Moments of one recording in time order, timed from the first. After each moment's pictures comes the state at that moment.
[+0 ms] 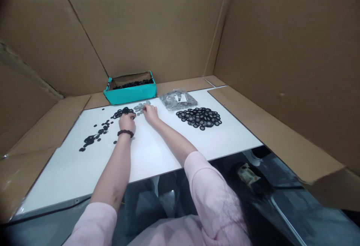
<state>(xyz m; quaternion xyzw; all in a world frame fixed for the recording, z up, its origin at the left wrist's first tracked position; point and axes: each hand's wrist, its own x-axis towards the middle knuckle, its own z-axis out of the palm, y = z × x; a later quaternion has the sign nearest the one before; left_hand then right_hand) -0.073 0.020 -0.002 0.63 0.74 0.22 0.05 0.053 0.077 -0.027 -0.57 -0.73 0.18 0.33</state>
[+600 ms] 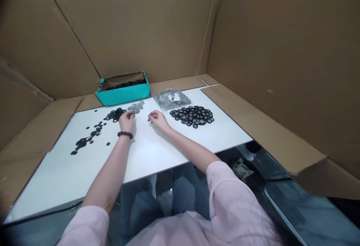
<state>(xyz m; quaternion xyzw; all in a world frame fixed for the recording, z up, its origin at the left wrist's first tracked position) -0.043 0.023 -0.009 0.57 0.65 0.47 0.19 0.119 0.001 -0.010 -0.49 -0.53 0.49 0.49</state>
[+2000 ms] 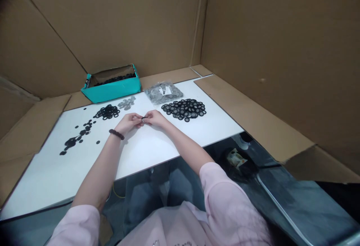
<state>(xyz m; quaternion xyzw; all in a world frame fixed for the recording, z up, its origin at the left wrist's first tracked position) -0.014 -0.006 0.007 0.57 0.51 0.31 0.56 0.153 0.000 -0.022 -0.46 -0.61 0.53 0.38</state>
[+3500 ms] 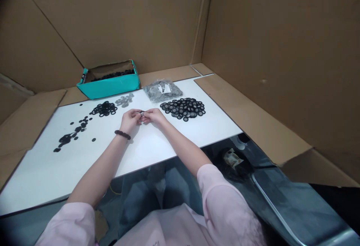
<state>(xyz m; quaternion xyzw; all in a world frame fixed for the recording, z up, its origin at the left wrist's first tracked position) 0.013 -0.012 -0.003 0.52 0.58 0.42 0.46 0.146 -0.007 -0.008 -0.48 -0.37 0.67 0.43</state>
